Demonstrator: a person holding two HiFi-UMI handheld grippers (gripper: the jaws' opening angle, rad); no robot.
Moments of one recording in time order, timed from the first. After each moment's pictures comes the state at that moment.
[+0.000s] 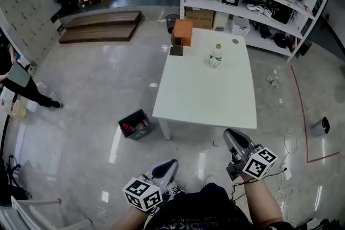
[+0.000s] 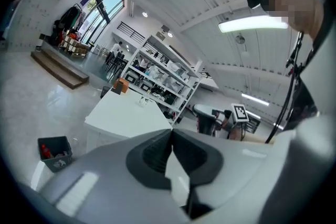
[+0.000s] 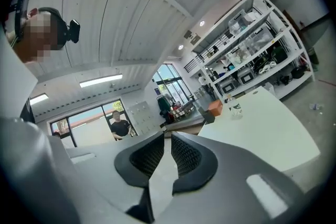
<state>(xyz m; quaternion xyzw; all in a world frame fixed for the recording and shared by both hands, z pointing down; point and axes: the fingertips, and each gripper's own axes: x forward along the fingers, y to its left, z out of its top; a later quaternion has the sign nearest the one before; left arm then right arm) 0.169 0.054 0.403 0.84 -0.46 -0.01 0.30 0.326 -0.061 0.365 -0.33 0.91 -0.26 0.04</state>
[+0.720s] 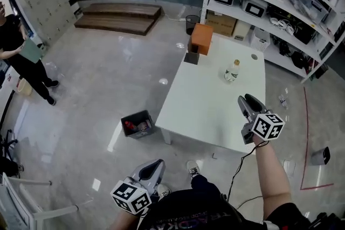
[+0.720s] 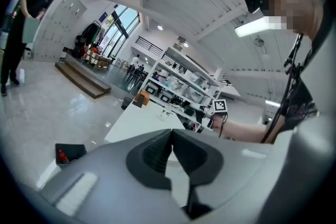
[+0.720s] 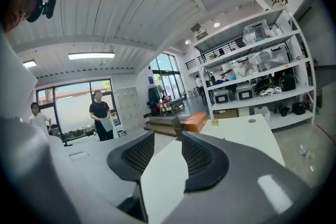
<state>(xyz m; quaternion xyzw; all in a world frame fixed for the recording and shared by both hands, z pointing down) 0.120 -0.010 0.401 0.77 -0.57 -0.03 0.29 0.340 -0.322 0.382 -0.38 0.91 -0.17 -0.06</state>
